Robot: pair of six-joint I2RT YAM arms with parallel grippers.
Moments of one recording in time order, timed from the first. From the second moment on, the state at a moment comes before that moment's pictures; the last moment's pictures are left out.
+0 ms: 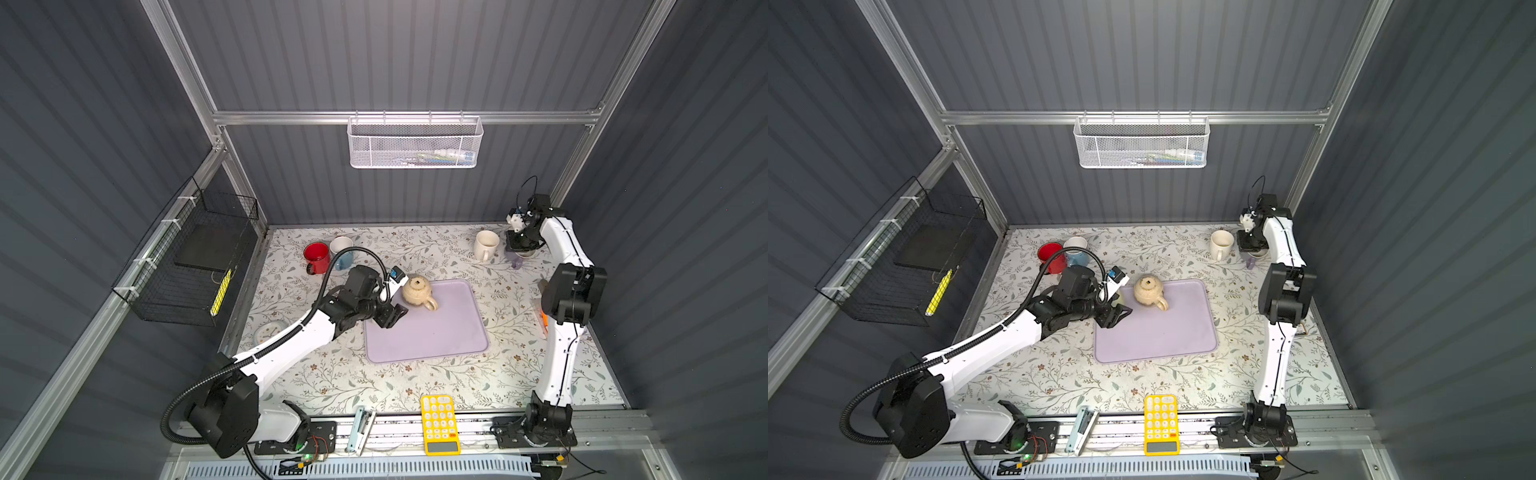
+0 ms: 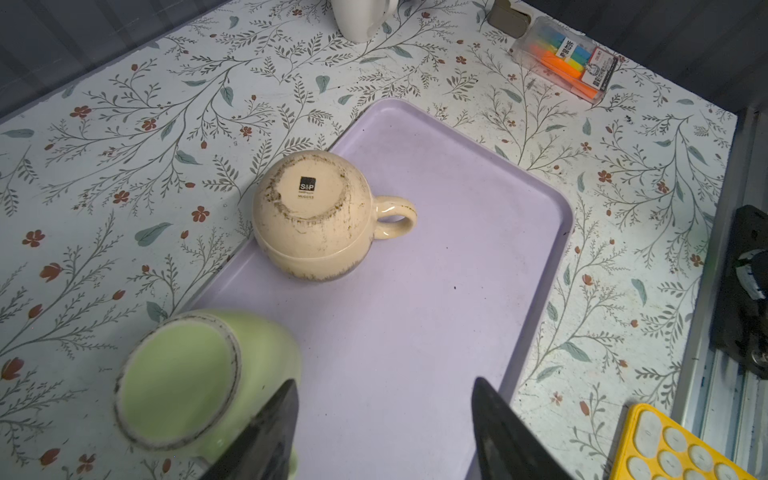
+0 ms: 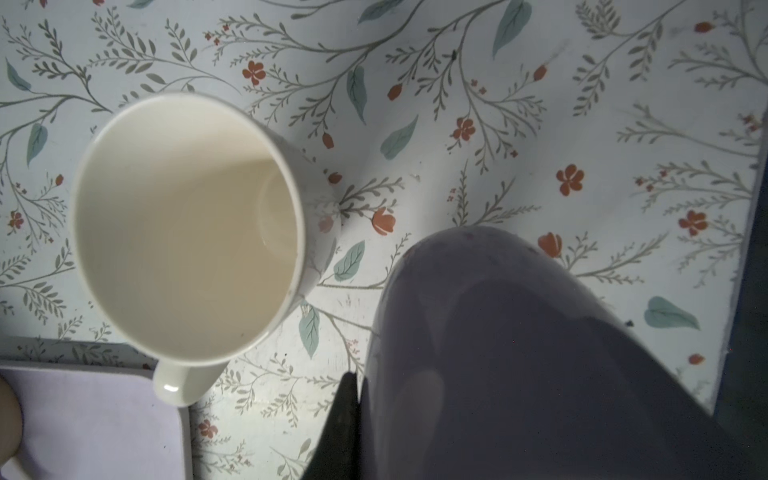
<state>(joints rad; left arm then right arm) -0.66 1.36 0.95 -0.30 0.28 0.14 -0.14 2.37 2.26 -1.09 -0.18 -0.20</state>
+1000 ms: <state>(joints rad) -0.66 1.36 0.95 -0.30 0.28 0.14 -0.14 2.50 2.39 -1.09 -0.22 -0.18</state>
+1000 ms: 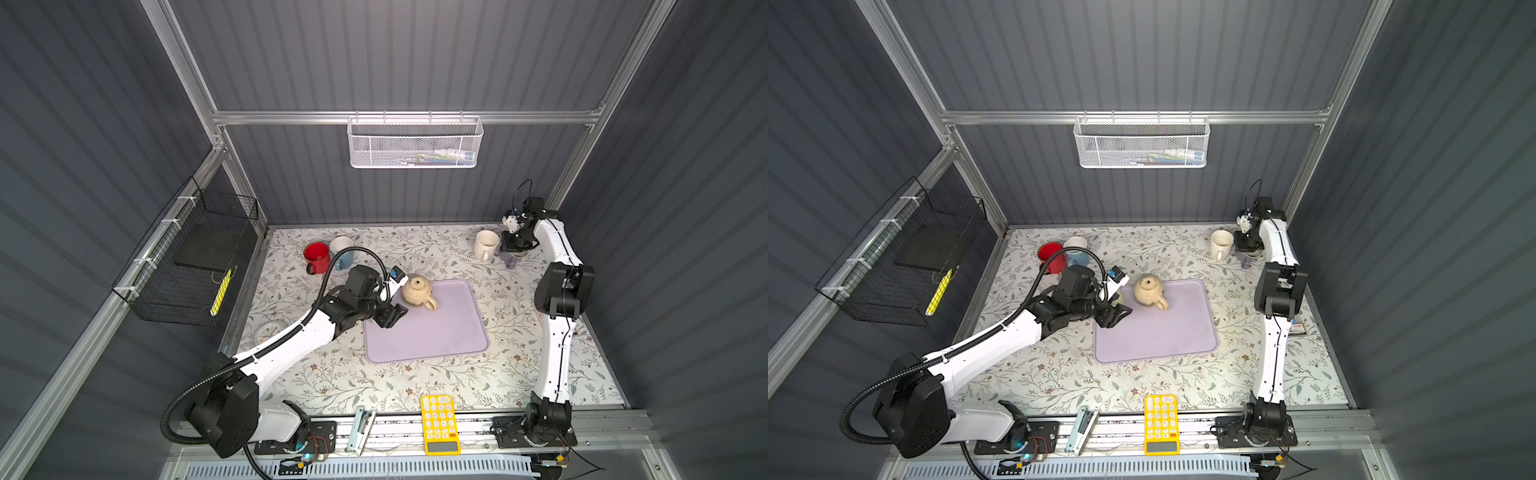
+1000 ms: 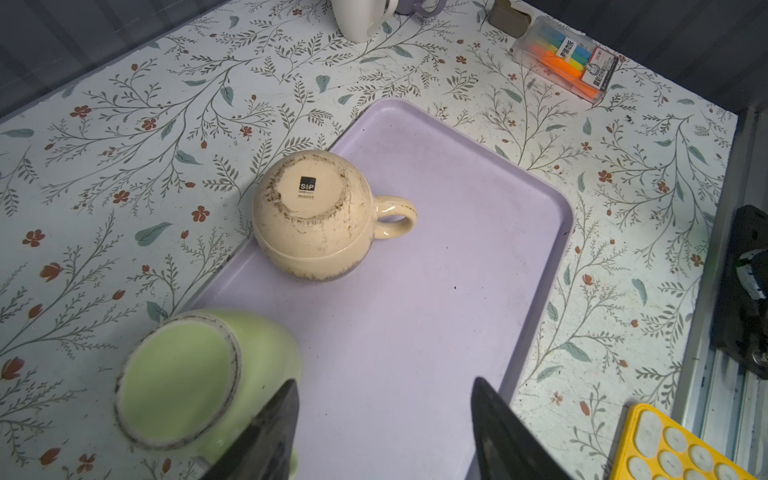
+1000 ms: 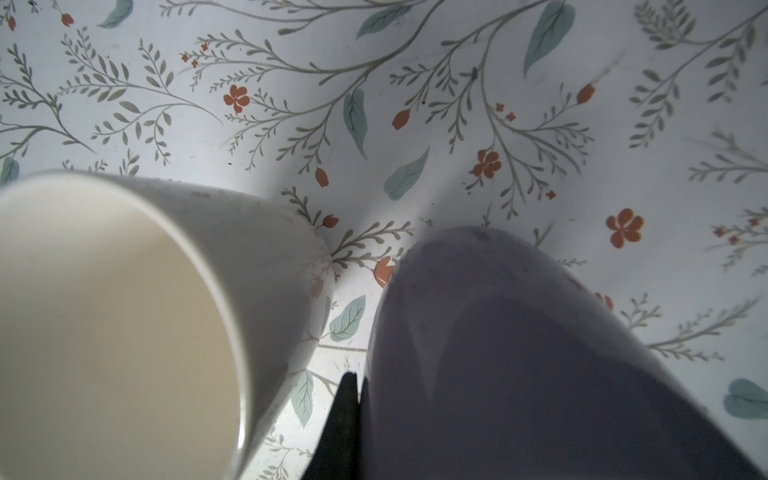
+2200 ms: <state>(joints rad) -0.66 1.36 0.95 -0.30 0.27 0.14 -0.13 2.45 2.36 -1.00 -0.22 -0.10</state>
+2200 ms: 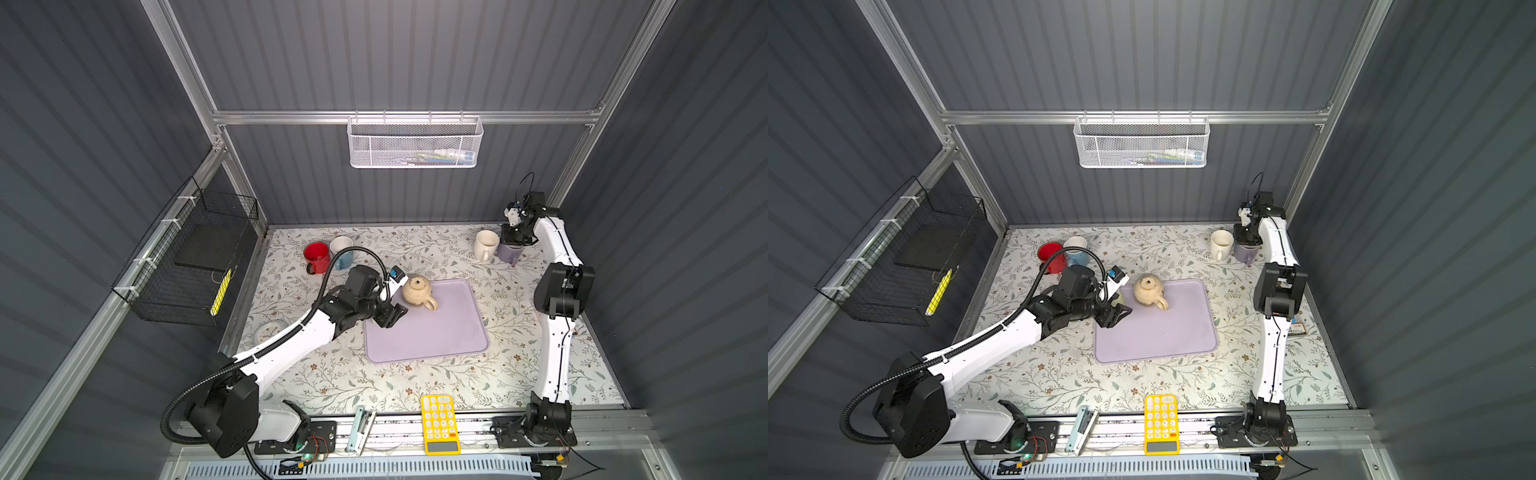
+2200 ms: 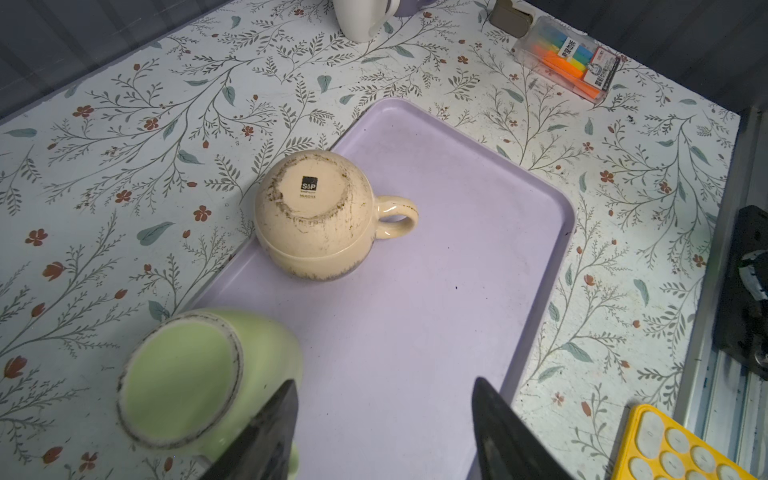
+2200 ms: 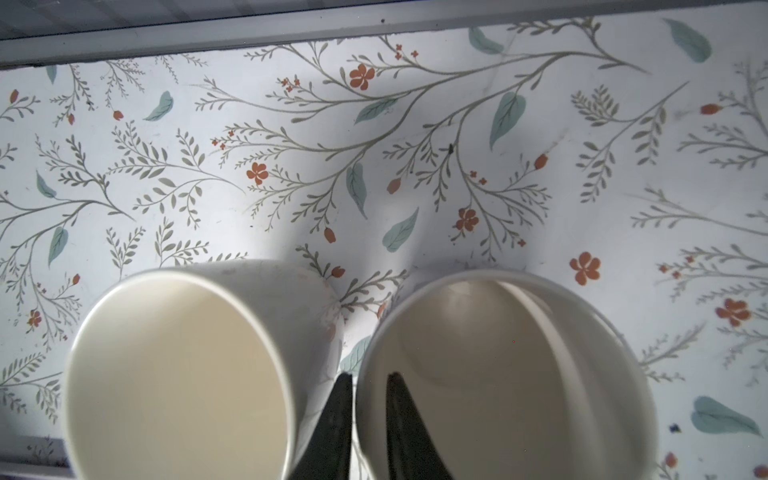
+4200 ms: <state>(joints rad) -0.49 1.18 0.82 -0.11 0.15 -0.17 0.48 1.73 1.13 -0.48 -0.26 -0.10</state>
